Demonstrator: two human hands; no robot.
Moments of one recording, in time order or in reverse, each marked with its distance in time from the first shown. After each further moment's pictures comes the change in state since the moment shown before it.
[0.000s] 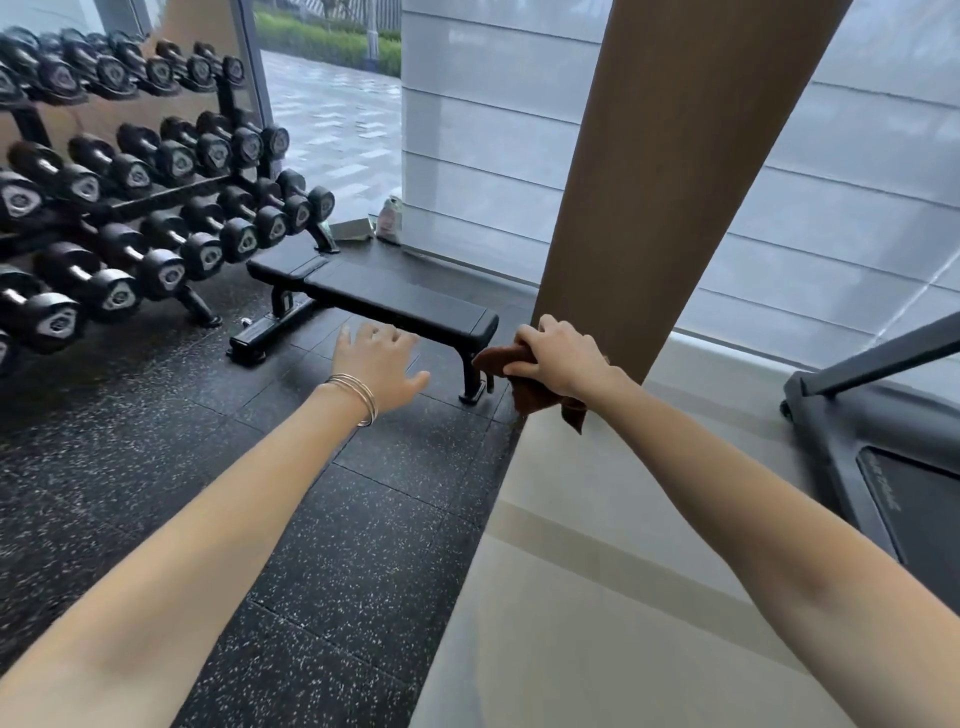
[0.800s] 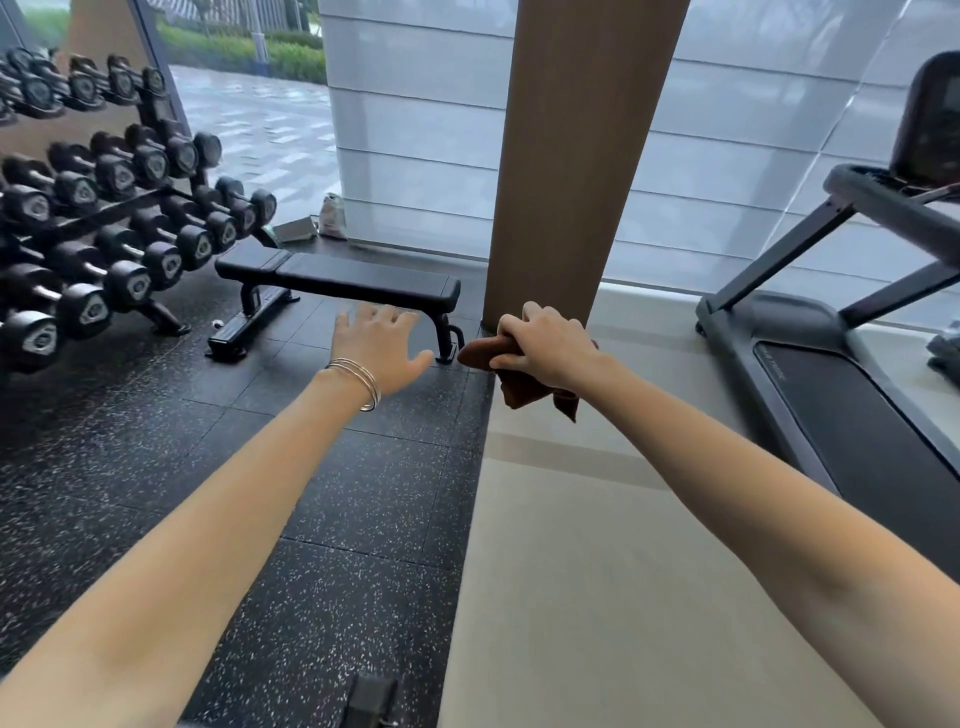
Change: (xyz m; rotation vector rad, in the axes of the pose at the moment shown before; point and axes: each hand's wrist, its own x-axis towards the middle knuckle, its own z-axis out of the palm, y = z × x) left_hand -0.289 -0.088 -0.062 -0.039 0.089 0.190; right_hand -0.277 -0.236 -0.018 -0.055 0.072 0.113
